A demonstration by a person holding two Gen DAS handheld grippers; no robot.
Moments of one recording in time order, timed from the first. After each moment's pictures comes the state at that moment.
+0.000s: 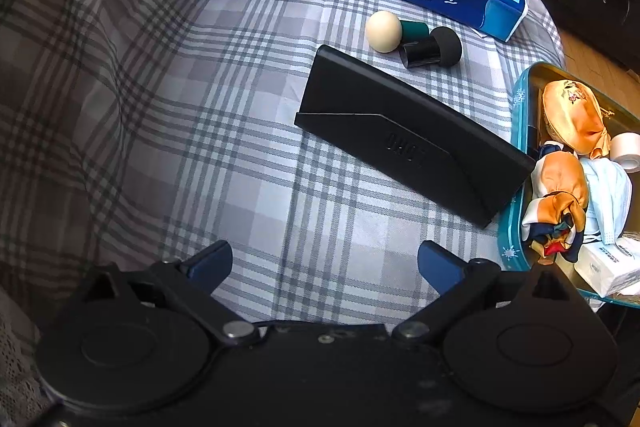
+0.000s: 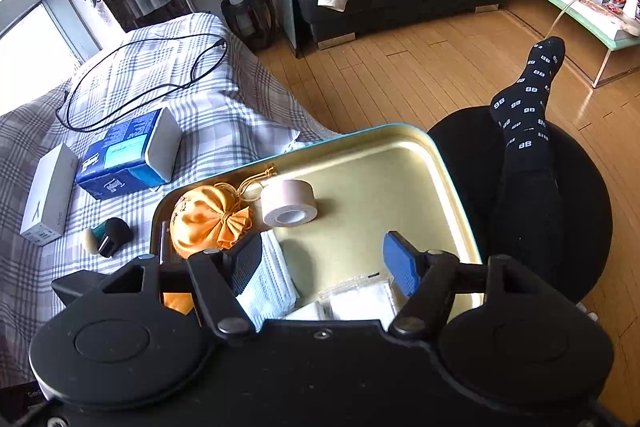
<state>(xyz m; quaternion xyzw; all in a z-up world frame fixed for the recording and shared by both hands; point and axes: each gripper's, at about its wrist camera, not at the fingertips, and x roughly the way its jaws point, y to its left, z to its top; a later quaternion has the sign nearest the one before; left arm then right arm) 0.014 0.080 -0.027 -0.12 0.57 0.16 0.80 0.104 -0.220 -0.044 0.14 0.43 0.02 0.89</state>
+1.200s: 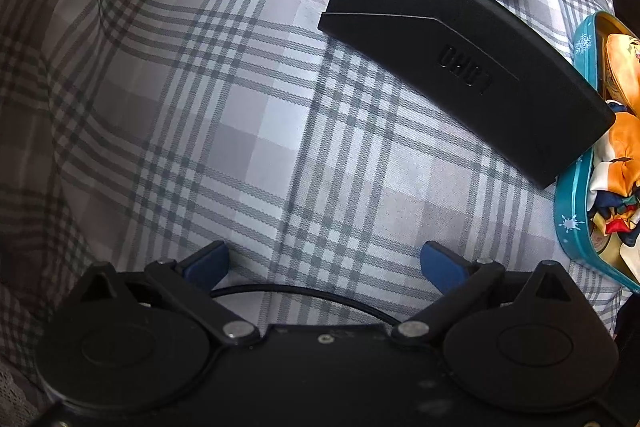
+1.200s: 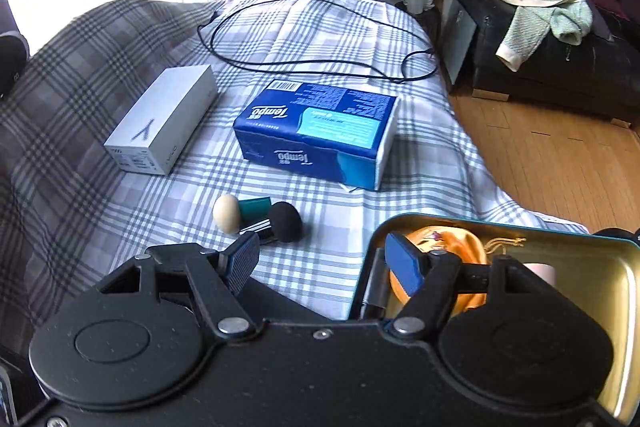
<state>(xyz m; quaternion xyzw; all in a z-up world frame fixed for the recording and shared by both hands) 0.021 0.087 -0.089 -0.16 0.63 0.19 0.74 0.139 -0.027 -0.048 -0.03 0.38 0.19 0.91</state>
